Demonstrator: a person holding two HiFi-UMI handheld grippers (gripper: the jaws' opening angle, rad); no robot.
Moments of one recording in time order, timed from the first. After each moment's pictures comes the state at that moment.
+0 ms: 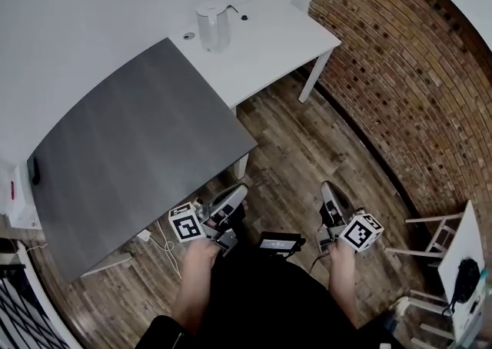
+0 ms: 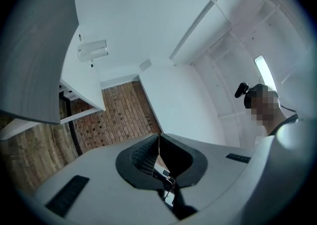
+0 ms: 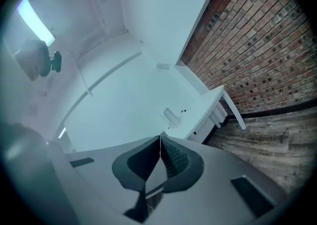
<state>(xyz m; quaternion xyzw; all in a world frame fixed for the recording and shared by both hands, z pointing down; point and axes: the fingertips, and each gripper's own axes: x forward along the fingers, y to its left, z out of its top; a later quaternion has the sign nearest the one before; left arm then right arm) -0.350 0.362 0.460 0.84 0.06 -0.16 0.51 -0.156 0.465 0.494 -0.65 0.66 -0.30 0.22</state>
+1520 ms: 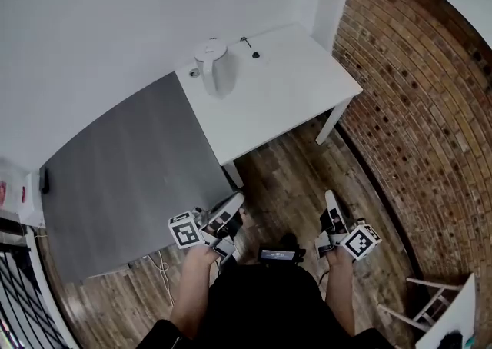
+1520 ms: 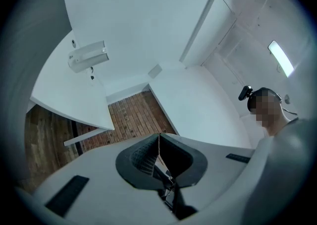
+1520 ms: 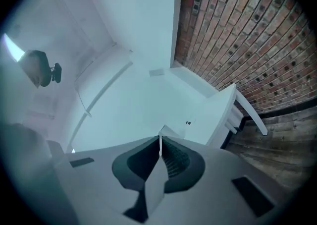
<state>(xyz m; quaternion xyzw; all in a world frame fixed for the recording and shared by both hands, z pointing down) -0.195 0.224 0.455 0.86 -0.04 -0.17 0.49 0.033 0.303 0.493 -0.58 0.69 -0.31 0.30</state>
